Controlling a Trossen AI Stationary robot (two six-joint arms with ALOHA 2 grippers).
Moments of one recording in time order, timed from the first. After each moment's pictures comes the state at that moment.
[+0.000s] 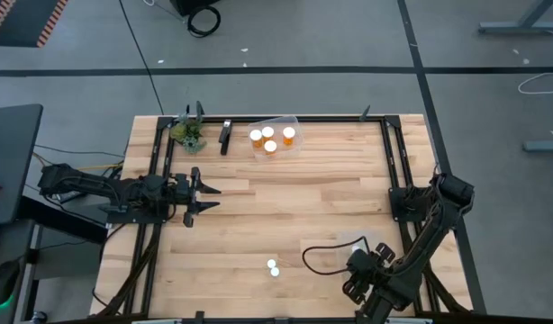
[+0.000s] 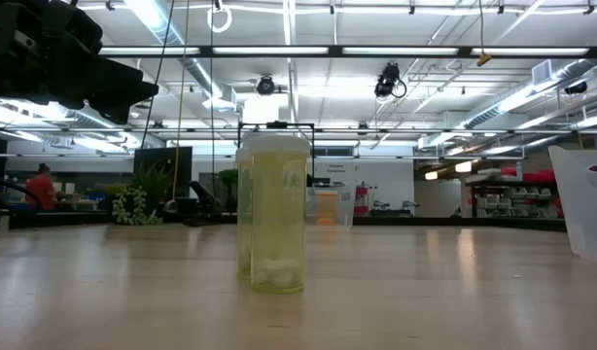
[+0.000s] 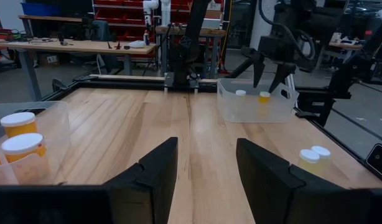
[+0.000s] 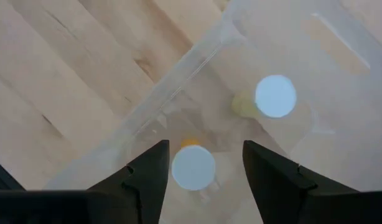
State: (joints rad) left arm -0.13 0.36 0.01 0.32 -0.12 -0.07; right arm 0.97 1.84 1.35 -1.18 0.33 1.76
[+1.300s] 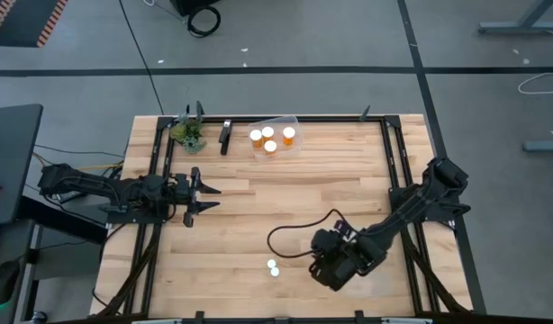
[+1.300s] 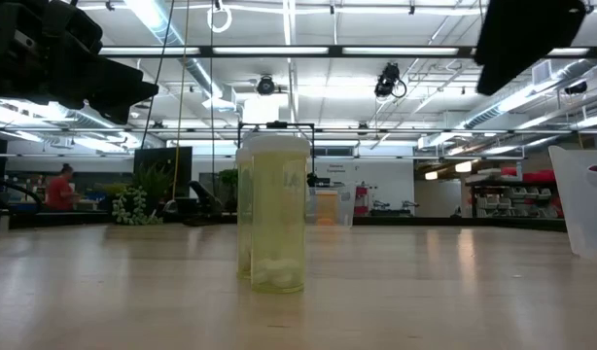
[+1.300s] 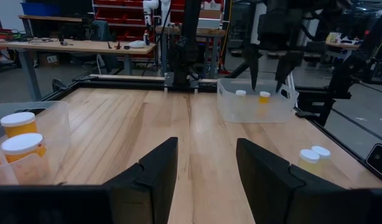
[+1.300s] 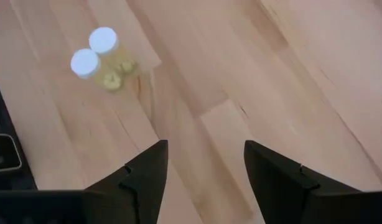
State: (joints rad) left arm -0.13 0.36 0.01 0.32 -0.12 -0.07; right arm 0.66 1.76 1.35 -0.85 0.44 1.14
